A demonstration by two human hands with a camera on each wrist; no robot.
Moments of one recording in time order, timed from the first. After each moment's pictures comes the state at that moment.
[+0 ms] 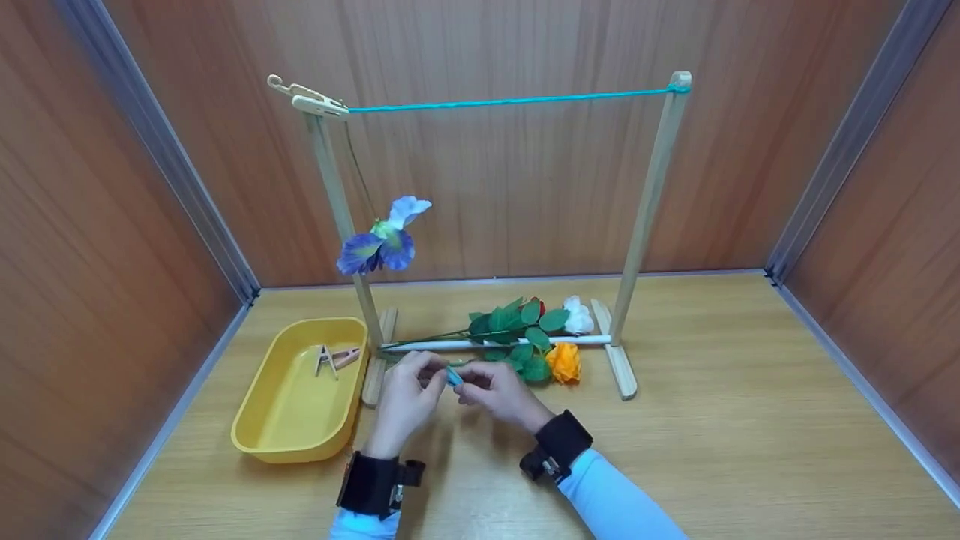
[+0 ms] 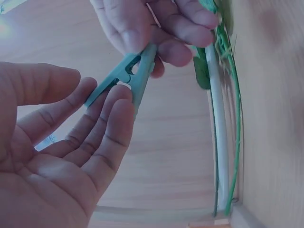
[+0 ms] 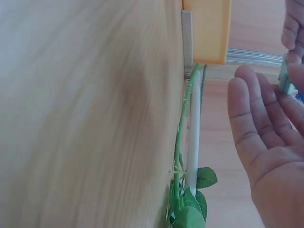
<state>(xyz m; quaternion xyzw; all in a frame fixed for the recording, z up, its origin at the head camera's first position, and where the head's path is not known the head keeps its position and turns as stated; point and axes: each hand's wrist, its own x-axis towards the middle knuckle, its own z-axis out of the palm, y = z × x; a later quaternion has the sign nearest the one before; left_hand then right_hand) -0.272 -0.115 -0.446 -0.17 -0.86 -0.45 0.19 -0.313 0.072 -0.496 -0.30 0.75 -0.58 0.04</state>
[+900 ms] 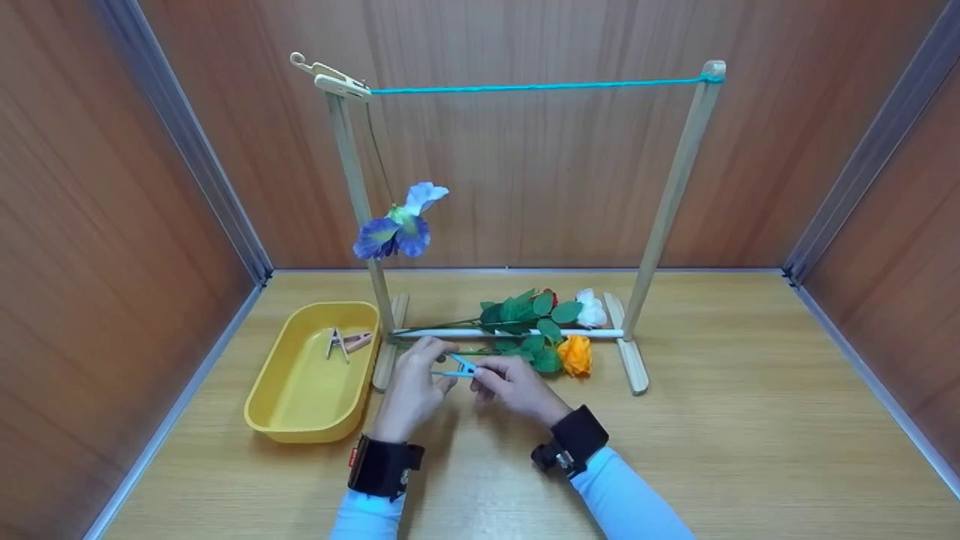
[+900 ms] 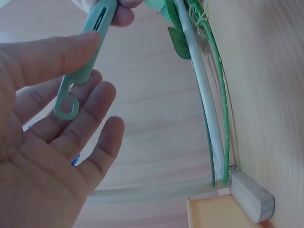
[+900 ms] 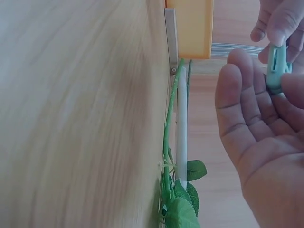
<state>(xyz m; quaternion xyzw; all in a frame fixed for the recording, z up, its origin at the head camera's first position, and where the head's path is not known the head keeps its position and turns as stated) -0.272 -0.122 -0.451 -0.19 -0.89 -0.37 0.18 -0.307 0.078 -0.491 -0.29 0.75 -0.58 0.07</state>
